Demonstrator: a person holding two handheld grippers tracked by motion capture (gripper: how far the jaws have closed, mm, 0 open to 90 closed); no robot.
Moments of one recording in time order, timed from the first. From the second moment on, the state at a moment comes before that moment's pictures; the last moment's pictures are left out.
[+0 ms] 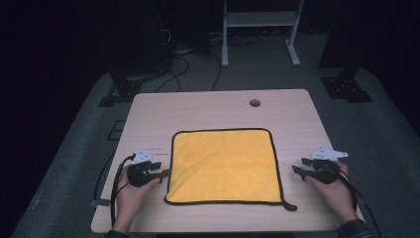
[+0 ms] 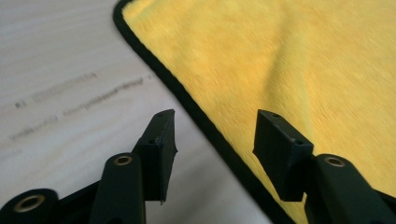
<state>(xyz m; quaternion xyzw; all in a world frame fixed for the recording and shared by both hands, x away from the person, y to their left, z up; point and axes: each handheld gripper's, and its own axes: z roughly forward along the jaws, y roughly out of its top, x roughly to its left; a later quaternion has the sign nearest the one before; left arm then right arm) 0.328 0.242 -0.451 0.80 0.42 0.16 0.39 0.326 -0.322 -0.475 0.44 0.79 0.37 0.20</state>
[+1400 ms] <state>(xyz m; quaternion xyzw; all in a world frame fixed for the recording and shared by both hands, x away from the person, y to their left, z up) 0.365 0.208 -0.471 0.80 0.46 0.18 0.34 0.328 -0.328 -0.485 0.44 0.80 0.37 0.19</state>
